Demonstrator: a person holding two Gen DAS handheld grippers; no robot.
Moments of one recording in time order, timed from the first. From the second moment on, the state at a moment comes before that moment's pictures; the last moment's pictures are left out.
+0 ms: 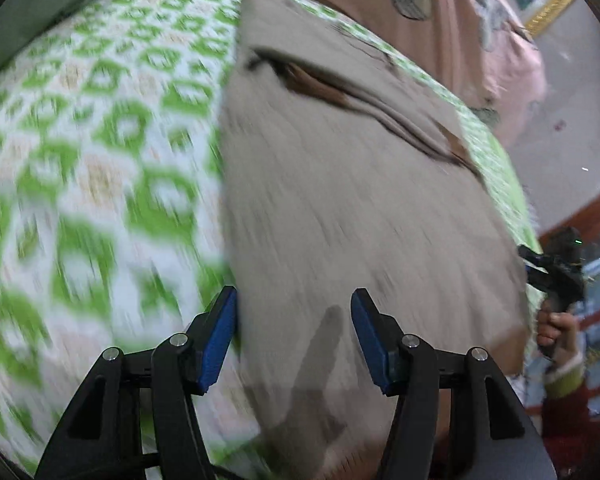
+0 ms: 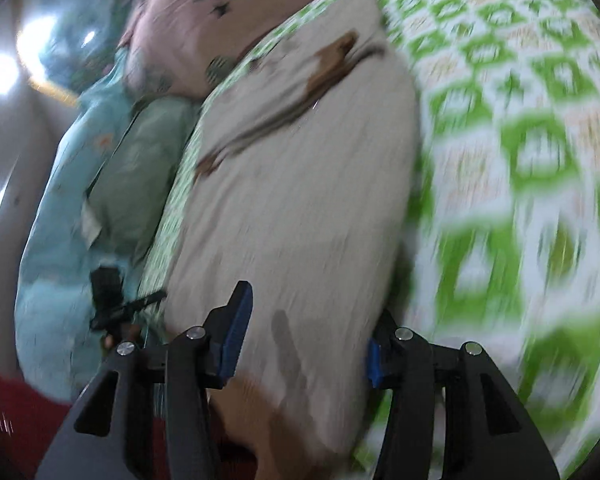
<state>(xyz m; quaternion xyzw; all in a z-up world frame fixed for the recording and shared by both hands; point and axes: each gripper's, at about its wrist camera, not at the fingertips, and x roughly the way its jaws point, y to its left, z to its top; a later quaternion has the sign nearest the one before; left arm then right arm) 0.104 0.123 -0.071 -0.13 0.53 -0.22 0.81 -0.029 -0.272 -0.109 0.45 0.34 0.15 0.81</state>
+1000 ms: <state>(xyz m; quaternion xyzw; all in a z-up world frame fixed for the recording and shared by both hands) 0.000 0.108 -0.050 -0.15 0.46 -0.31 0.82 -0.078 -0.255 -0.075 0.46 0.21 0.21 0.84</state>
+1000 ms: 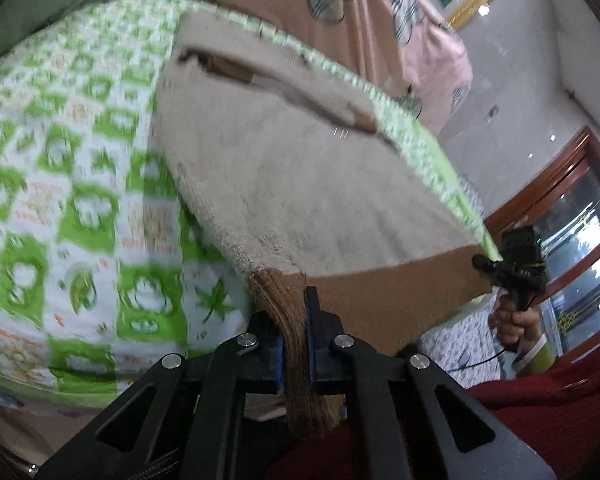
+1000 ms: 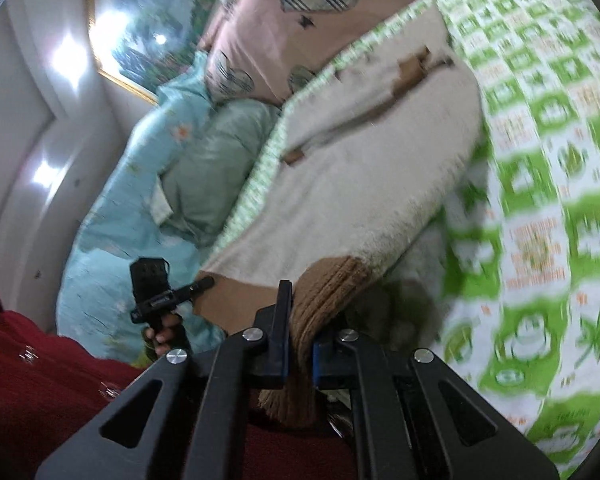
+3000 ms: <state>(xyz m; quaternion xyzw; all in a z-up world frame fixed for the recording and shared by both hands) 0.304 -0.012 -0.045 -0.10 0.44 -0.27 0.85 0.239 -0.319 -0.034 0.25 0.34 0.08 0.90</state>
